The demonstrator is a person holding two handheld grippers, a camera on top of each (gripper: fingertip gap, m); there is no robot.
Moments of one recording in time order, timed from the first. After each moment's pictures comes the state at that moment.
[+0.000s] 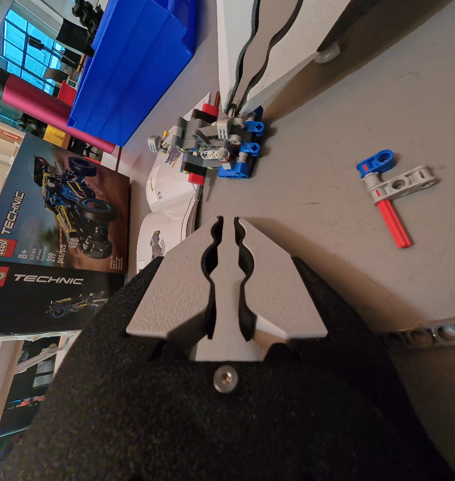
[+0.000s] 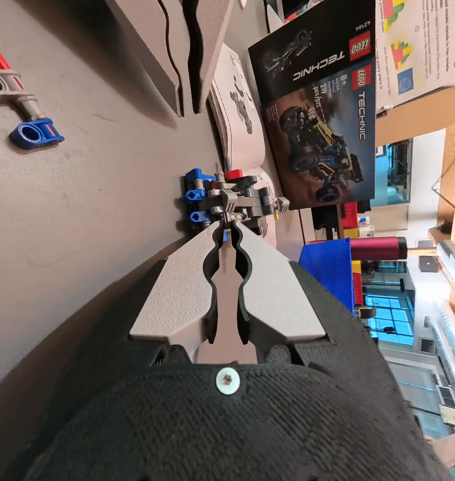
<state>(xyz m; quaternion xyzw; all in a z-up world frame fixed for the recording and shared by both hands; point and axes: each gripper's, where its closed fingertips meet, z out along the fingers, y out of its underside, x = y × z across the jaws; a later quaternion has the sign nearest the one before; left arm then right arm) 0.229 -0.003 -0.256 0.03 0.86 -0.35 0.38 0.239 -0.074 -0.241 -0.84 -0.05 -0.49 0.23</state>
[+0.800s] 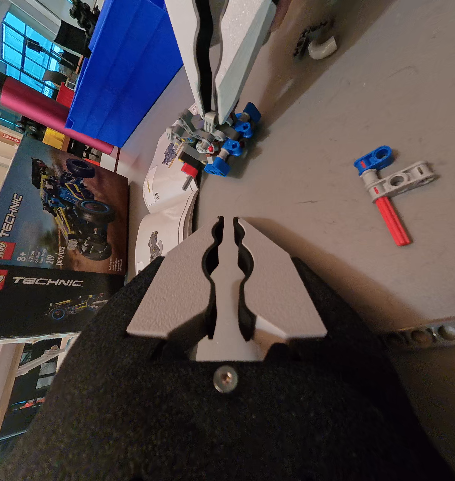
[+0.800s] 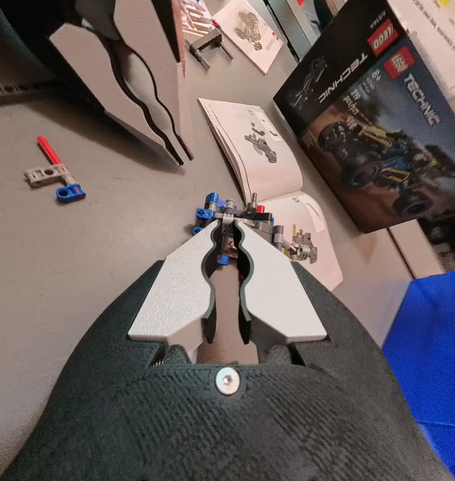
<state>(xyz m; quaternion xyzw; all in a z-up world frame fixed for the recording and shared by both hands) 0.229 -0.003 -0.258 0.03 0.86 -0.35 0.38 0.239 -0.062 -0.232 -0.88 -0.01 -0.28 0.39</state>
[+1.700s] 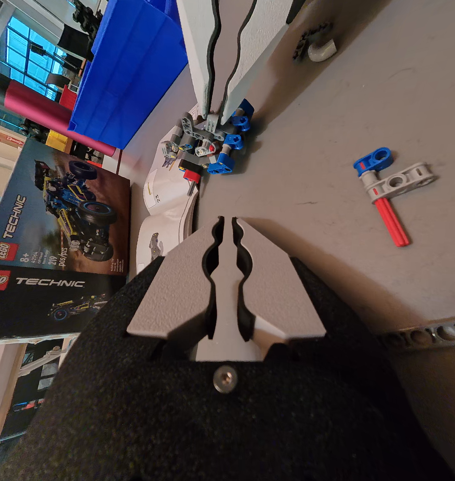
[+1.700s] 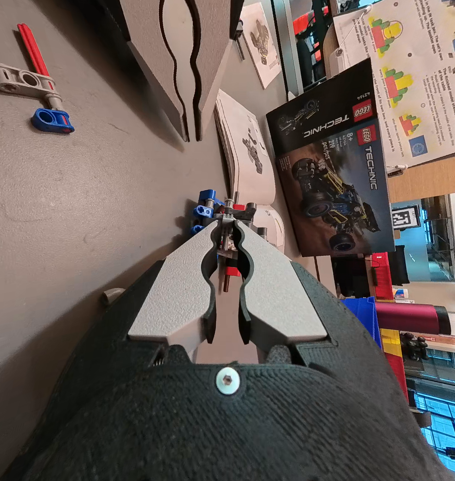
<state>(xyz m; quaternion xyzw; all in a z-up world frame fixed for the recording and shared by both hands) 0.228 -0.005 -0.258 0.04 0.85 -0.35 0.38 0.241 -0.064 -0.232 -0.84 -0.15 -0.41 0.33</state>
